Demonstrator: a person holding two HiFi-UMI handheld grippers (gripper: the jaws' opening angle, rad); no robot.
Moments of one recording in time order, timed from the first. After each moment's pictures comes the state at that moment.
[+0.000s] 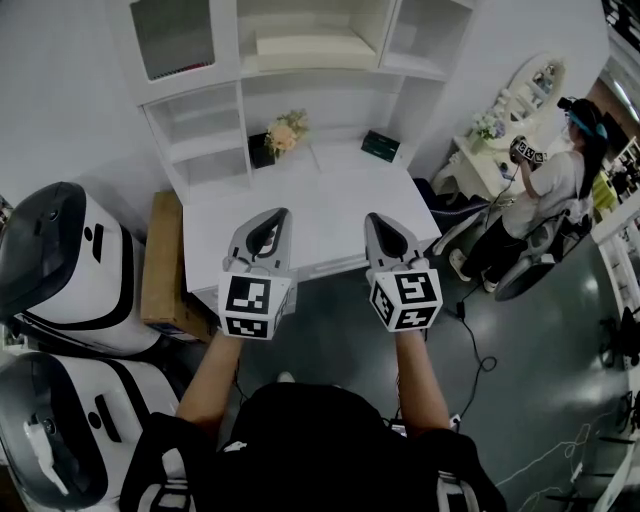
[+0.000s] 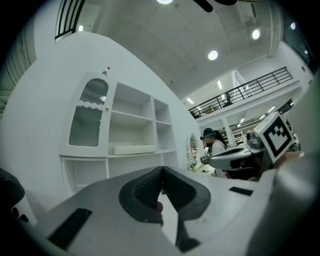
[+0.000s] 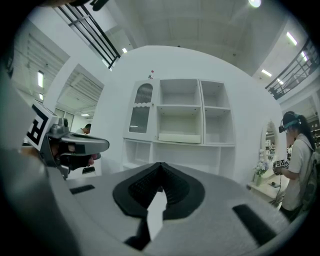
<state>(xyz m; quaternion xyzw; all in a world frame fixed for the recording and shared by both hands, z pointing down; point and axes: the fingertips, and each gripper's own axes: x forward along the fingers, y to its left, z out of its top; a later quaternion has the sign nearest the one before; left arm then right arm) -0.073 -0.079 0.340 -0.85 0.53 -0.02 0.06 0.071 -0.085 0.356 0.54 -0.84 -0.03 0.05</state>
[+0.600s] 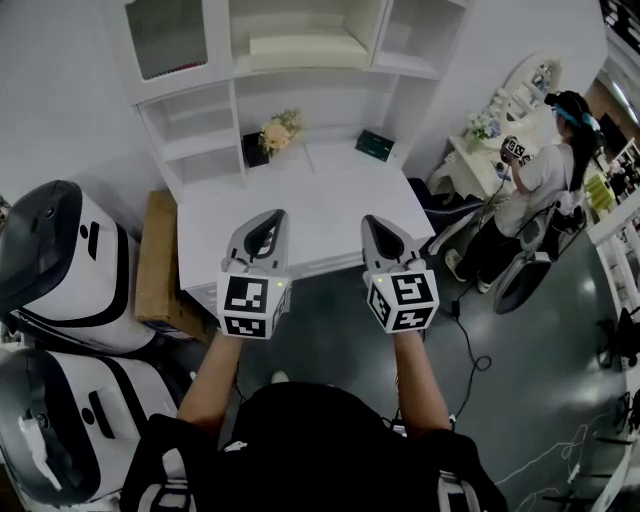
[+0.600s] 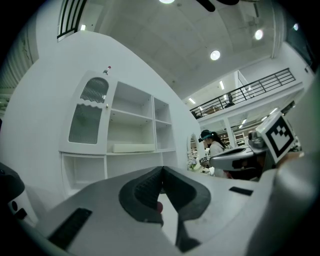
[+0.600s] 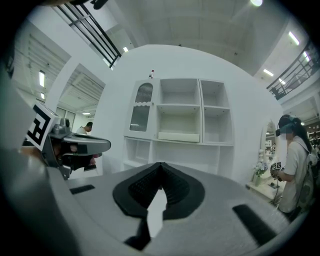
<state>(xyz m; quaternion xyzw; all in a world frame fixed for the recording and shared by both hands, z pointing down) -0.052 -0.074 0.345 -0.85 0.53 -0.01 0.05 0.089 -0.077 0.360 0.54 -0.84 -0.03 0.06</state>
